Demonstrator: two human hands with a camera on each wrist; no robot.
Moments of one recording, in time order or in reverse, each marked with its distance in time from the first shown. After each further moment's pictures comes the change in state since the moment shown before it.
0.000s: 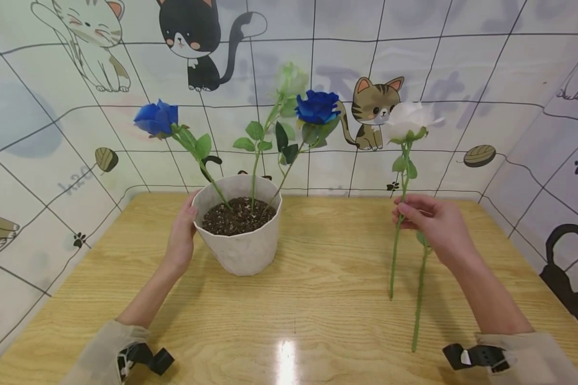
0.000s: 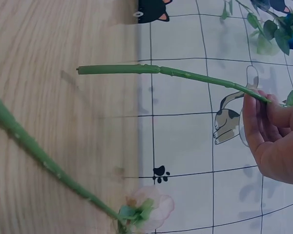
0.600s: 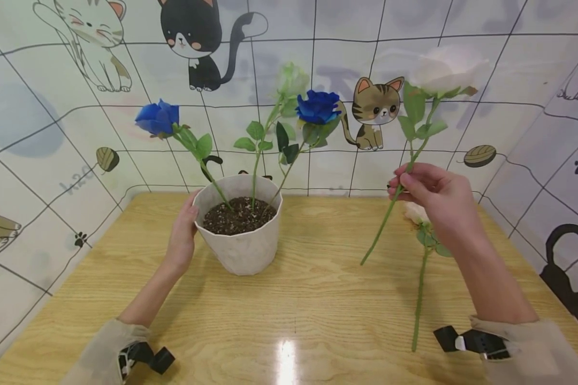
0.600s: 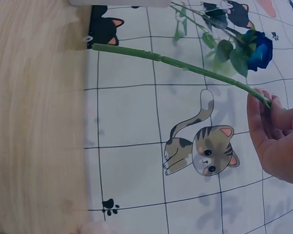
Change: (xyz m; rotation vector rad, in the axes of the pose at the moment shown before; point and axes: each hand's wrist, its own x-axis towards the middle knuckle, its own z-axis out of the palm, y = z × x) left_hand -0.001 0.001 -0.001 0.012 0.000 -0.008; right_hand 0.002 -0.054 0.013 0.227 0.037 -0.191
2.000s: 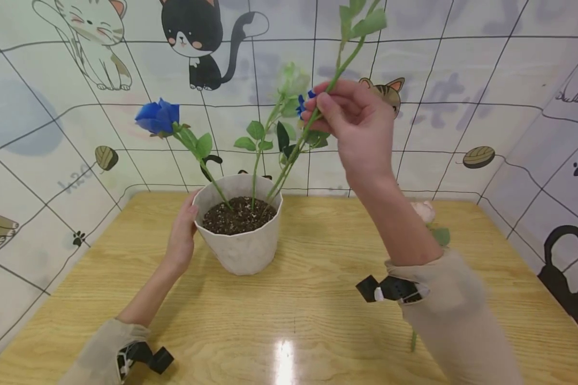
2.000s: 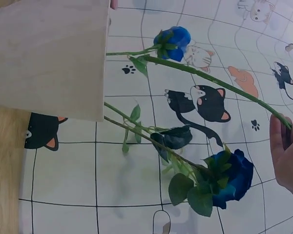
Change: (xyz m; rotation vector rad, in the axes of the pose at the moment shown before) left_hand 0.001 -0.002 0.000 0.014 0.000 0.010; right_hand 0.053 -0.083 0.143 0.423 0.032 -0.394
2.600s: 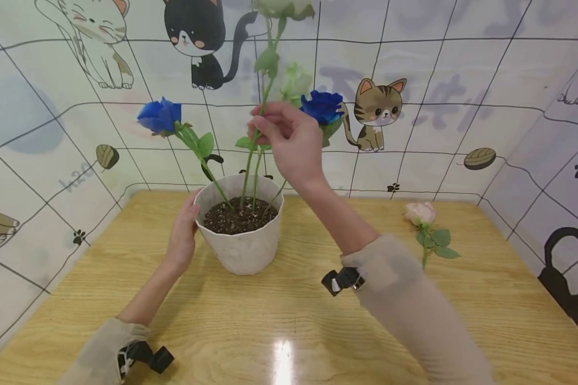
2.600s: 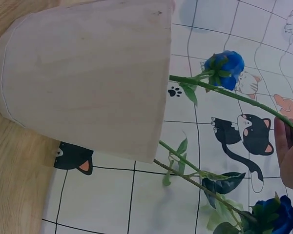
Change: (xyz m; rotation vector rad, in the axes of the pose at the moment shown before) left_hand 0.000 -0.001 0.000 -0.008 -0.004 0.010; right_hand 0.000 0.060 0.050 -0.209 -0.115 0.059
